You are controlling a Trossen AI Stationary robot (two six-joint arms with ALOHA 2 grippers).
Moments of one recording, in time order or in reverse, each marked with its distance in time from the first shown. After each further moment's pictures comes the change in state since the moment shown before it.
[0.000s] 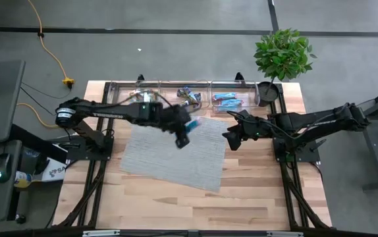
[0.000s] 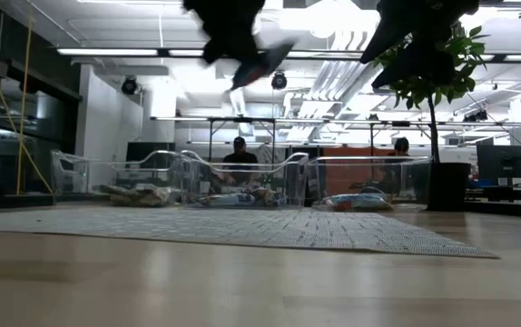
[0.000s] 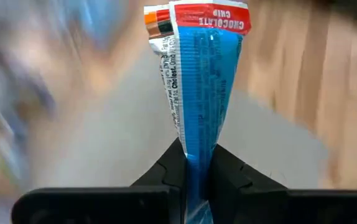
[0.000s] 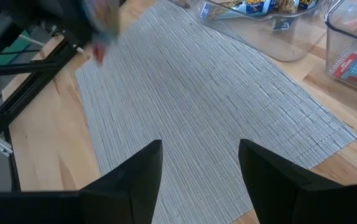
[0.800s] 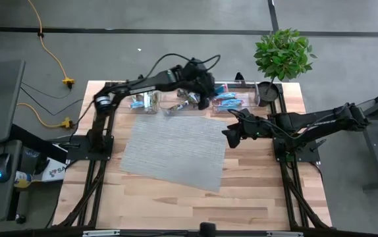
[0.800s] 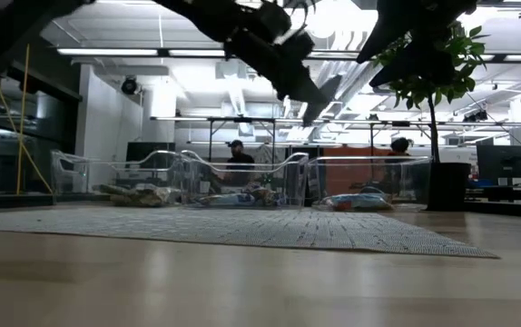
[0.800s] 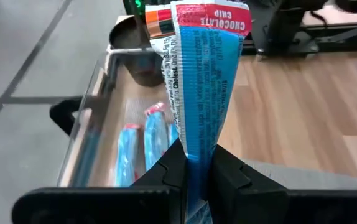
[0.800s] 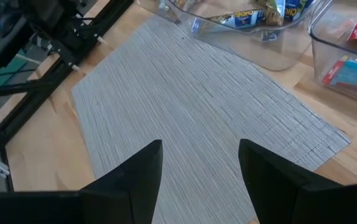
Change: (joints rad) left arm 0.392 0.437 0.457 0.252 0.386 0.635; right arm -0.002 0.000 0.000 0.013 0.052 0.035
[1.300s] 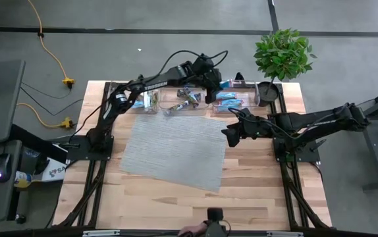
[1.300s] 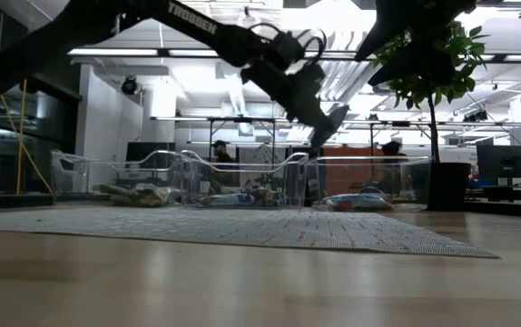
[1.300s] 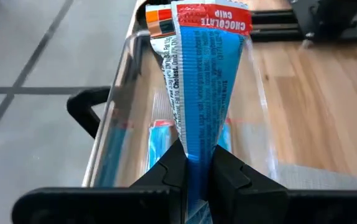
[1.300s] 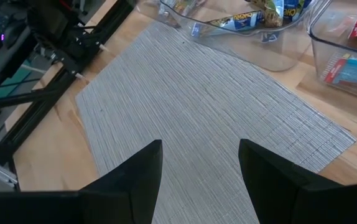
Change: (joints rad) left arm 0.048 0.250 0.277 -0.068 -0.002 0.048; right arm 0.000 0.000 0.000 0.013 0.011 0.039
